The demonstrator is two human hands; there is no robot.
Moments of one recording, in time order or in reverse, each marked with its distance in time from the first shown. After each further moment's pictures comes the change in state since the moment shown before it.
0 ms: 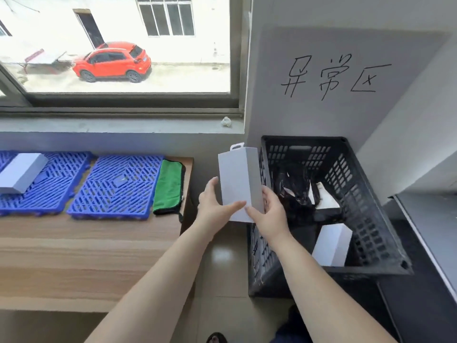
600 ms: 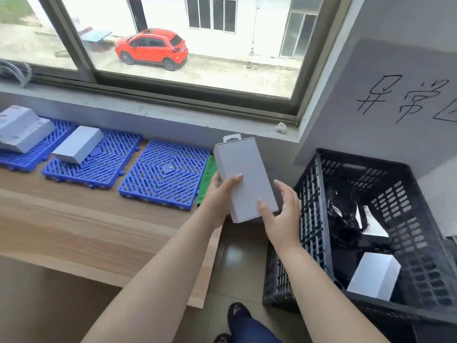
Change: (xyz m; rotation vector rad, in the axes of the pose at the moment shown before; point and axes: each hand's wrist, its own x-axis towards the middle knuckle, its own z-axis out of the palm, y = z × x) left_hand 0.015 -0.027 -0.135 -0.844 -0.053 -0.056; right_hand -0.008 -0.030 0.133 -0.325 0.161 -0.337
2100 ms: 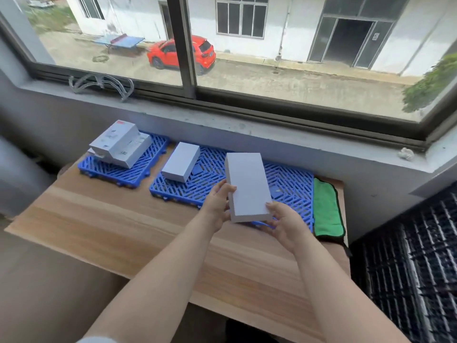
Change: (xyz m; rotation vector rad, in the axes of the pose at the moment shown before) left_hand 0.042 0.181 -0.387 0.020 0.220 -0.170; right_hand -0.011 -0.170 0.370 0.719 -0.429 0.846
